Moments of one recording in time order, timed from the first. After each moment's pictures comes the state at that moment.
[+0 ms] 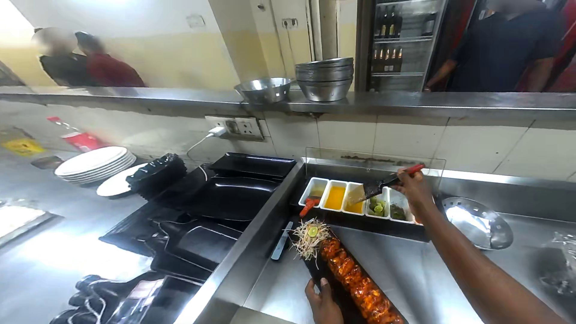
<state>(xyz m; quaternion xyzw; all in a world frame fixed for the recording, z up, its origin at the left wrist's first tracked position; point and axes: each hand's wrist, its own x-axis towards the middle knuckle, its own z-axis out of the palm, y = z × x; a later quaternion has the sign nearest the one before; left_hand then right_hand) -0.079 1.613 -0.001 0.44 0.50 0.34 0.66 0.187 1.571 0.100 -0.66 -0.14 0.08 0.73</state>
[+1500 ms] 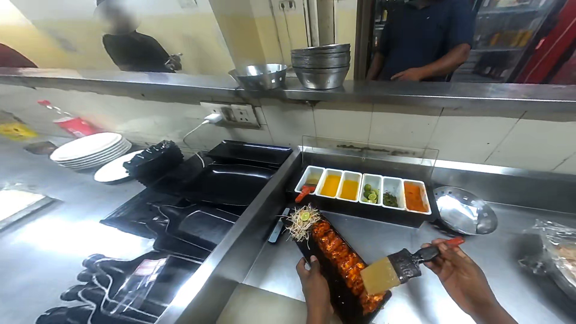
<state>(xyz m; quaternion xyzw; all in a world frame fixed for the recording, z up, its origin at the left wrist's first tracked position) -0.082 1.625 0.003 0.44 0.51 0.32 0.66 0.059 1.411 0.045 -0.51 -0.02 0.23 0.83</state>
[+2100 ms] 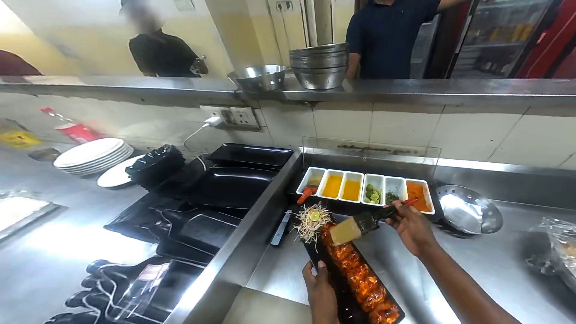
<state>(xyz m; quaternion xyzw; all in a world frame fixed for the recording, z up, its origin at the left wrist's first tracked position) -0.090 1.611 0.020 0.45 0.49 0.31 0.68 0.096 1.520 0.063 -0.52 -0.03 0.24 0.82</state>
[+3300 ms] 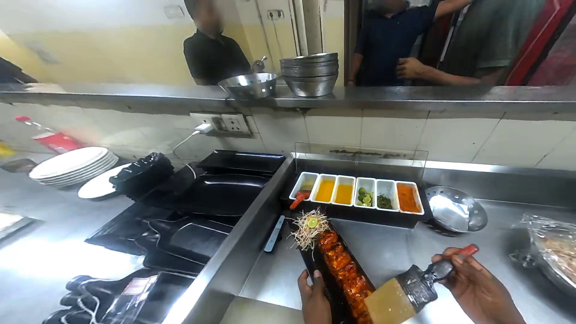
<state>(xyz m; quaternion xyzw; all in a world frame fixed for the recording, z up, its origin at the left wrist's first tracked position) -0.104 1.603 0.024 0.48 0.47 0.29 0.68 0.036 1.382 0.065 -0.47 -0.08 0.24 0.84</state>
